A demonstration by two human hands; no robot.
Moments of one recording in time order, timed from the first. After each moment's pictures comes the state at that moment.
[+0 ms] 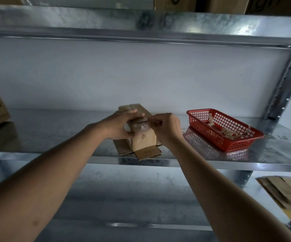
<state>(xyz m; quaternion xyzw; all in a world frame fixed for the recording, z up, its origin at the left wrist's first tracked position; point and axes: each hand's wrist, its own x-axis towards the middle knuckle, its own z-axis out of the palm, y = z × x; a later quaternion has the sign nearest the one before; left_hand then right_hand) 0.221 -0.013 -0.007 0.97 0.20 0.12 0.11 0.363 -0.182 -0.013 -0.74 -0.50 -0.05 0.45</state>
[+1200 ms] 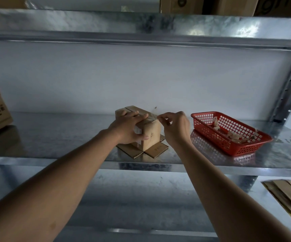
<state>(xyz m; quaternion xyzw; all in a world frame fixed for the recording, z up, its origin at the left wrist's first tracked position) 0.242 -0.018 -0.011 0.96 0.27 0.11 0.02 0.375 -0.167 -0.013 -0.77 -0.41 -0.08 0.48</state>
